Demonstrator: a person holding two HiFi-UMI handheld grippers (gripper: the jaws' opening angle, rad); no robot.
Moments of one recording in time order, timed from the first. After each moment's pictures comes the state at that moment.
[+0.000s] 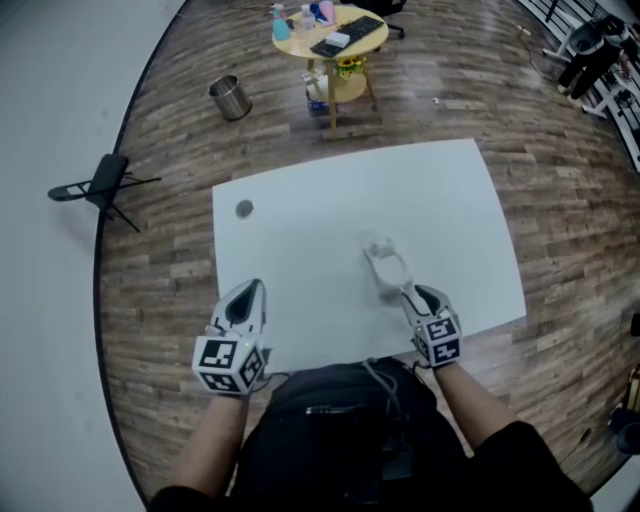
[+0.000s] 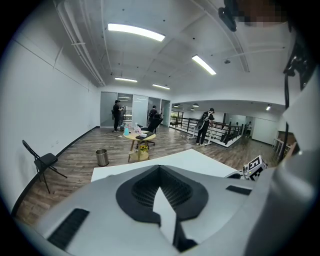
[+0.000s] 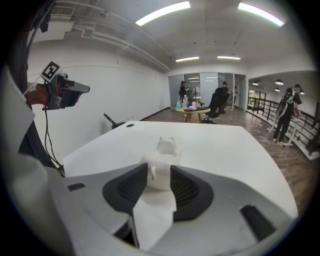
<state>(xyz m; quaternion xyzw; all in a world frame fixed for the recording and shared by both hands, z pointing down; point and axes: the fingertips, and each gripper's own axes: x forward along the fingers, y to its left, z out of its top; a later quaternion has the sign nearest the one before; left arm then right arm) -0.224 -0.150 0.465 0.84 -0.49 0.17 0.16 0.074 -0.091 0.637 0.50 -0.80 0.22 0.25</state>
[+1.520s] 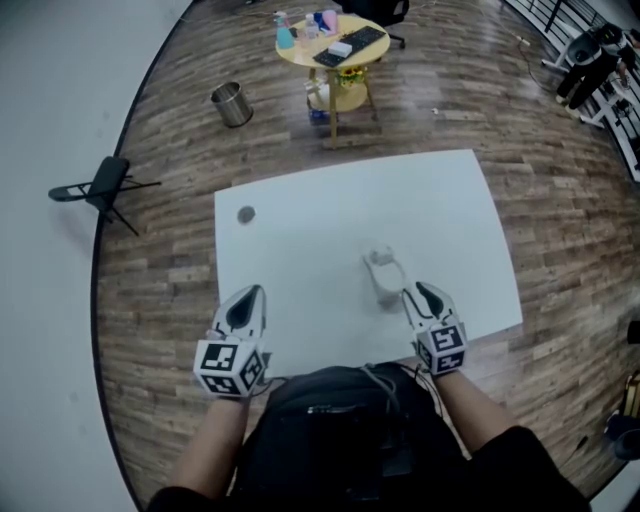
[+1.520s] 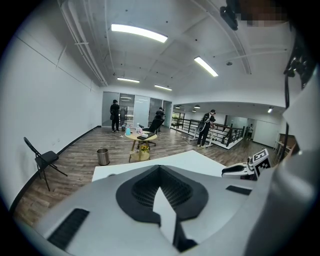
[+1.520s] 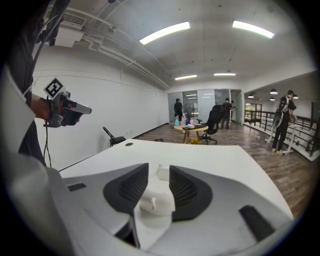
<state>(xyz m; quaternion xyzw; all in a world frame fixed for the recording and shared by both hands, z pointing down) -0.230 -0.149 0.466 0.84 -0.50 0.16 0.16 0.073 -0.110 0.573 0.54 -0.81 0.16 0.18</state>
